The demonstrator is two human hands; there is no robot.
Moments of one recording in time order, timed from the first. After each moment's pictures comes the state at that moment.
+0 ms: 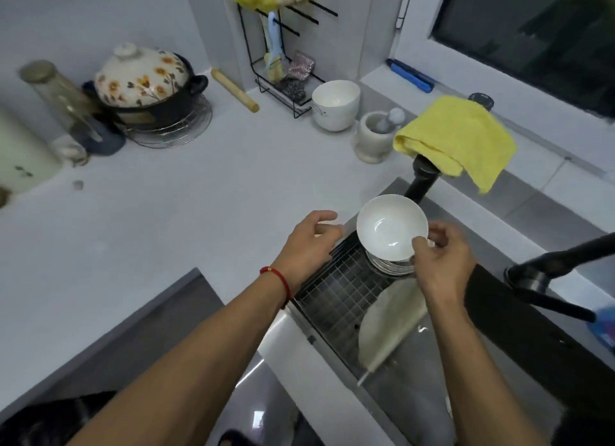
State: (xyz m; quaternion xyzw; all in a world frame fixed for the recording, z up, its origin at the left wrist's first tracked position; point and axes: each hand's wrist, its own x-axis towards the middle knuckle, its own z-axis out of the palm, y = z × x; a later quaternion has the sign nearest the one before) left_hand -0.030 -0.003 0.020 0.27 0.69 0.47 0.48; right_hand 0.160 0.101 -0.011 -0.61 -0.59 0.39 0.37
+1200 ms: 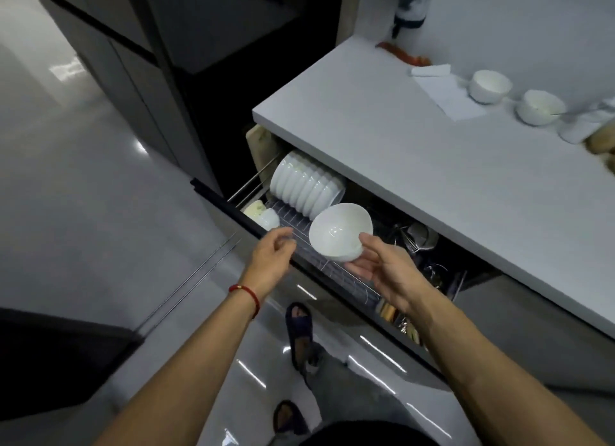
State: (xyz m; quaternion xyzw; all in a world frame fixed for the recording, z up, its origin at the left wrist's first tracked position) left_hand -0.025 -0.973 -0.058 -0.32 0.71 0.62 0.03; right_hand -0.123 -0.760 -0.064 -0.13 -0.55 0.74 -0.37
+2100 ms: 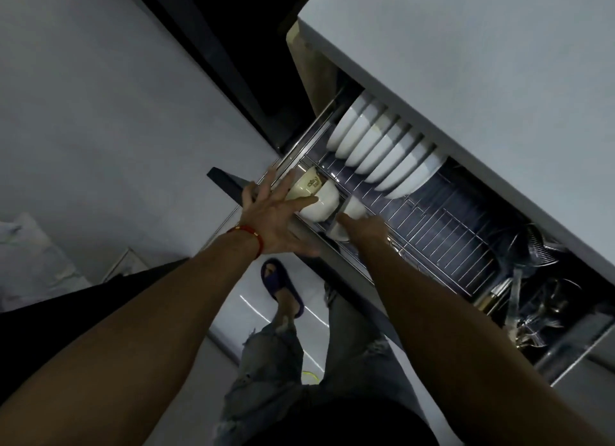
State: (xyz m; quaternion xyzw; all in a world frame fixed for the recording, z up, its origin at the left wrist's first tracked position) left_hand -0.170 -1.195 -0.197 -0.10 0.93 0.15 0.33; right_hand -0.249 -1.006 -0.291 -0.24 -0.79 0.36 -0.43
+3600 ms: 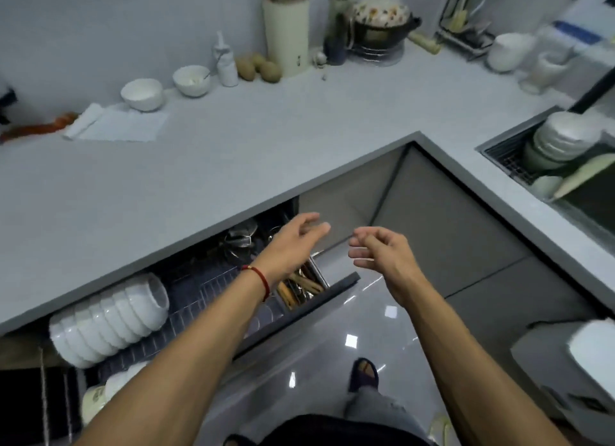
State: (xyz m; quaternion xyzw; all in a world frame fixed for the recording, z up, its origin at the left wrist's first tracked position) left_hand -0.131 -0.747 0.013 0.24 0.76 0.46 0.38; right_hand 0.007 -0.606 -0.023 -0.43 -0.58 0.68 0.14
